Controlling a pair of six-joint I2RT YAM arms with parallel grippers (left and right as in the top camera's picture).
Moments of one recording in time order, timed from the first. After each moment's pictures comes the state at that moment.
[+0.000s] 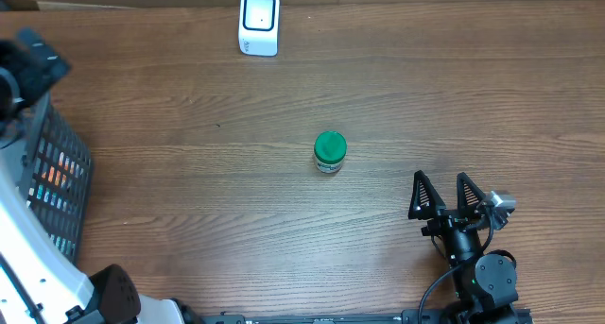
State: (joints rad) left arm 0.49 1.66 2.27 -1.50 0.10 -0.39; right arm 0.30 0.01 0.02 -0.01 0.16 0.51
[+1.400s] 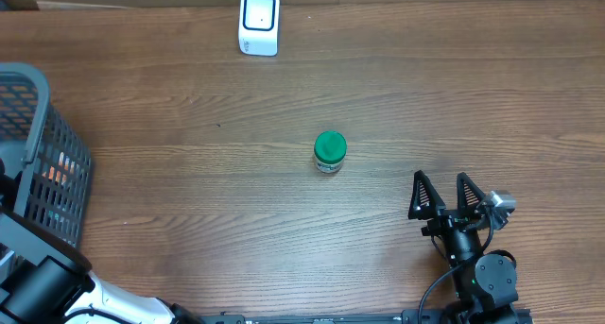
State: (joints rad) left arm 0.87 1.92 1.45 -1.05 -0.05 -0.33; right arm 0.30 0.01 0.02 -0.01 0.16 0.51
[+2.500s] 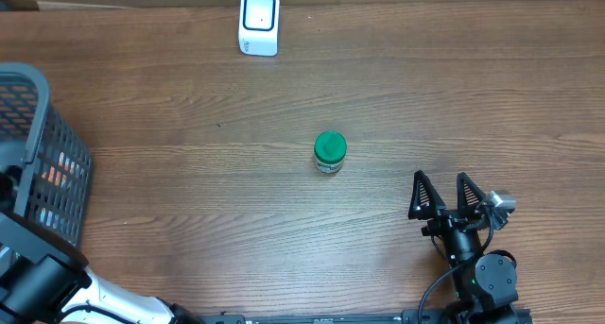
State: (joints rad) left arm 0.87 1.95 1.64 -1.23 -0.04 -0.31; right arm 0.30 0.01 0.02 -0.01 0.16 0.51
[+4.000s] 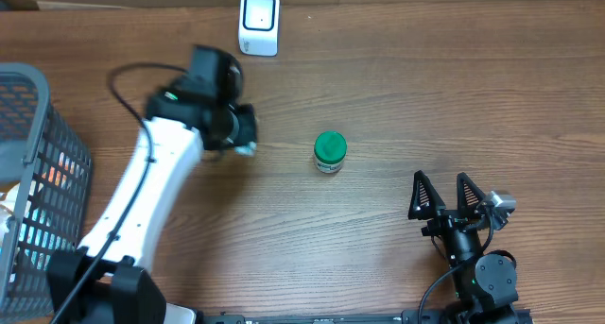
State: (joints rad) left arm -0.25 1.61 1.36 -0.95 0.12 -0.36; right arm 0.30 0.01 0.02 -0.01 0.16 0.51
